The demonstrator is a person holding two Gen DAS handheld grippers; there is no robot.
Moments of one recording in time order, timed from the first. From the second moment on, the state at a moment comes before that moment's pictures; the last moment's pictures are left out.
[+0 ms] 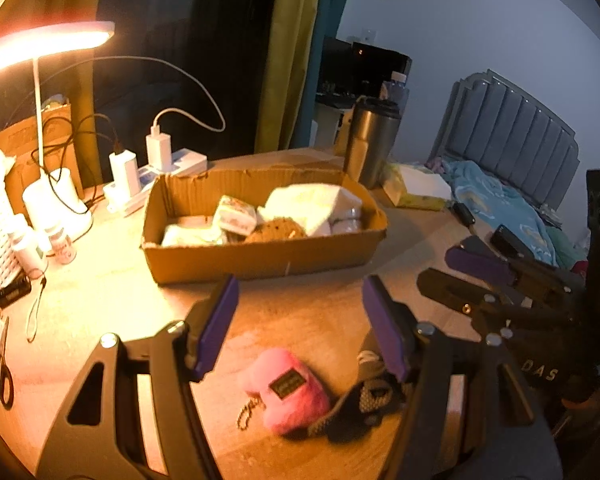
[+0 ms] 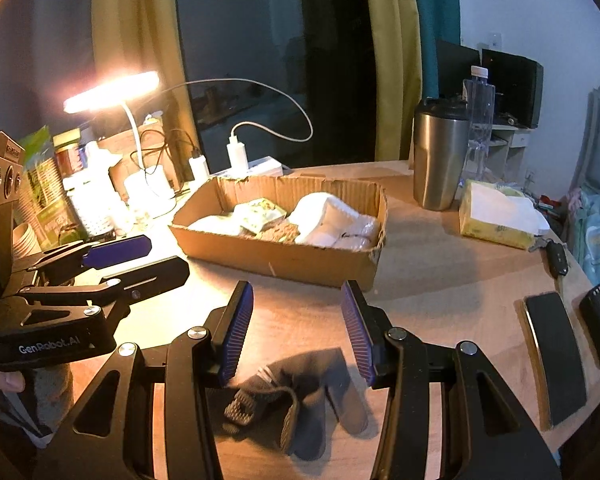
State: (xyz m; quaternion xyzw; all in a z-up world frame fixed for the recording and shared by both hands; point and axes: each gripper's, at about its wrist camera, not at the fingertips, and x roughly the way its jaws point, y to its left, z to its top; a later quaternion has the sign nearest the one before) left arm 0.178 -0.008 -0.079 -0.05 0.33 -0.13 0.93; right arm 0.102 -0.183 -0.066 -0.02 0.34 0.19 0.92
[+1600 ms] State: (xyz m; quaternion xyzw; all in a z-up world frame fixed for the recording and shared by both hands) left arm 0.183 -0.012 -0.172 -0.05 0.43 -0.10 0.89; right arm 0.116 -0.181 -0.156 -0.03 0.44 0.20 0.87
